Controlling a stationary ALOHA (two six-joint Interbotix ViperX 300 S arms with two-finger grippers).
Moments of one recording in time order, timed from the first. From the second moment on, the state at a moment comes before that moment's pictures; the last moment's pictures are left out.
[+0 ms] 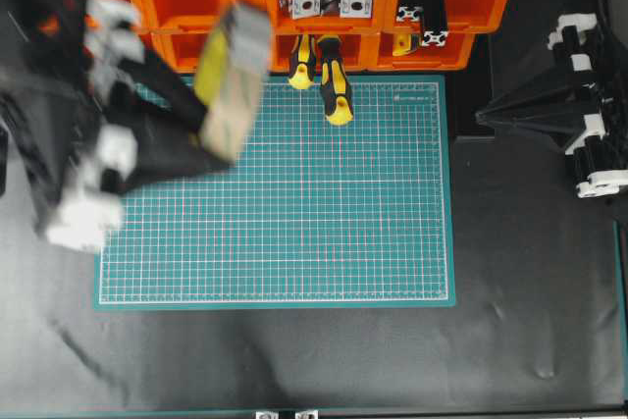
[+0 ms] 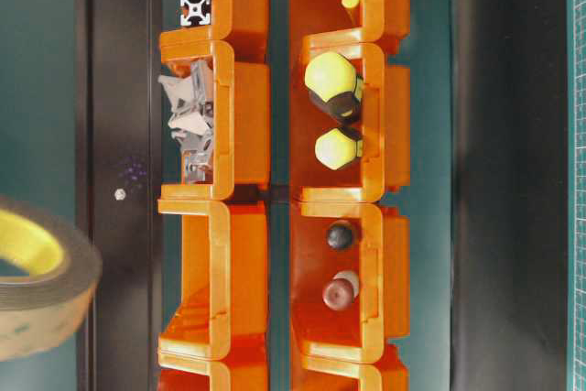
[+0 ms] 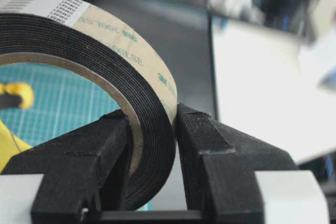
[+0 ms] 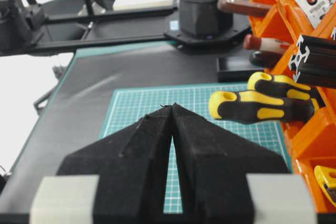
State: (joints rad) left arm -0.19 -0.36 0.21 0.06 0.61 -0.37; right arm 0.08 -0.97 1.19 0.02 -0.13 0.08
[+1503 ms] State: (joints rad) left arm -0.27 0.06 0.12 0.07 1.05 -0.03; right arm 0.08 -0.97 1.19 0.03 -0.16 0.11
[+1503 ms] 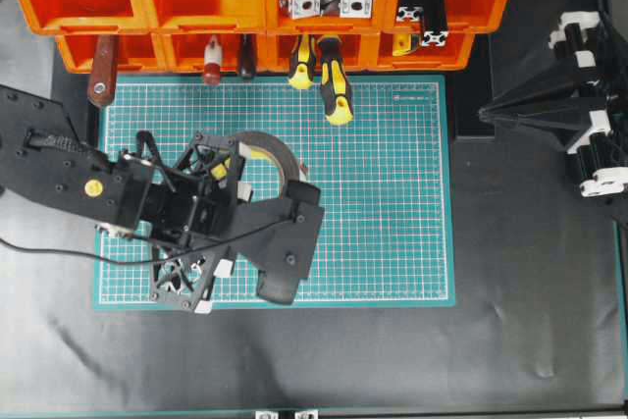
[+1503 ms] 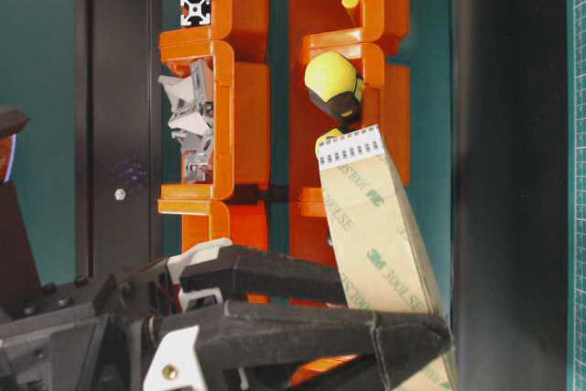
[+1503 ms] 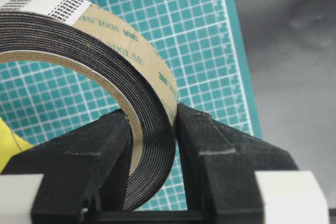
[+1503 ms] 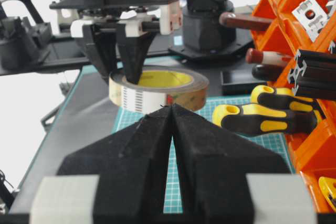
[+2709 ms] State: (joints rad) left arm -0.24 -0.10 0.31 0.07 0.94 -0.05; right arm 0.08 -0.97 1.19 0.03 -0.16 0.12
